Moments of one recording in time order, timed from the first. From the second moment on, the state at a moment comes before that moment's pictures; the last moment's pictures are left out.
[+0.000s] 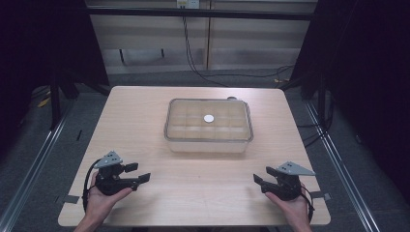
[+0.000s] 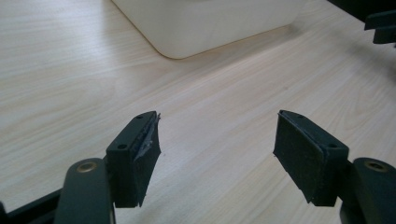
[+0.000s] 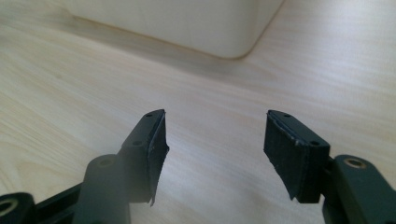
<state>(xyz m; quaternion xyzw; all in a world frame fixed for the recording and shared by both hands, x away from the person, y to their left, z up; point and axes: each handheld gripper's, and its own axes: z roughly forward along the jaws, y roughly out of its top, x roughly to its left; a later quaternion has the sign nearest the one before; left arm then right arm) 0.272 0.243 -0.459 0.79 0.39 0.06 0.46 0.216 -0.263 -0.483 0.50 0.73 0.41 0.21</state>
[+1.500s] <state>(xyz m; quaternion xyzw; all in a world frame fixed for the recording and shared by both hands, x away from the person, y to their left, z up) 0.306 0.208 -0.444 0.82 0.33 0.07 0.47 0.240 -0.265 -0.429 0.47 0.73 0.46 0.17</state>
